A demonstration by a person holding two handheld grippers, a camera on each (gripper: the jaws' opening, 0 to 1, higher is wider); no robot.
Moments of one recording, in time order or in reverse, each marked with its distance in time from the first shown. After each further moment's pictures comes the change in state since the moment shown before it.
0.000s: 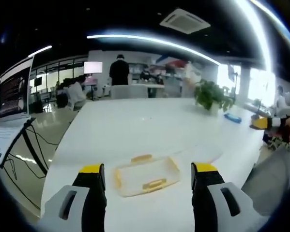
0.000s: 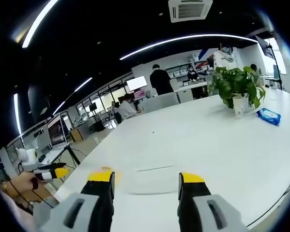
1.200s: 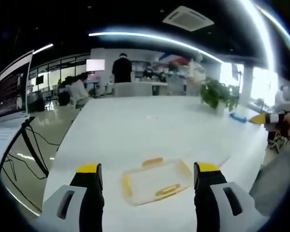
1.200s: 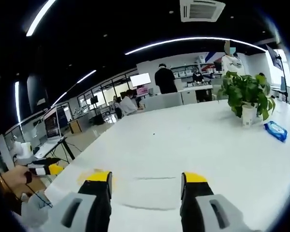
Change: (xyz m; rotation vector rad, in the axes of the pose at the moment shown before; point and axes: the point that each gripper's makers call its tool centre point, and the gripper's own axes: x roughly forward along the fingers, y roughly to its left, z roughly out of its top) left arm 0.032 0.027 0.007 -0.035 0.000 0.005; right arm 0.058 -0.010 0.022 -0.110 0.031 0.003
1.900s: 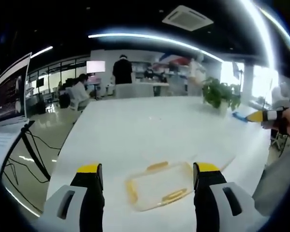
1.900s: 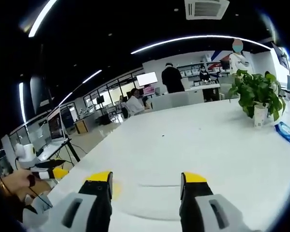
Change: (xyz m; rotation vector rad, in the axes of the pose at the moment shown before) left arm 0.009 0.009 0.000 0.019 0.006 0.016; right arm 0.031 0.018 0.003 0.031 -0.001 0.054
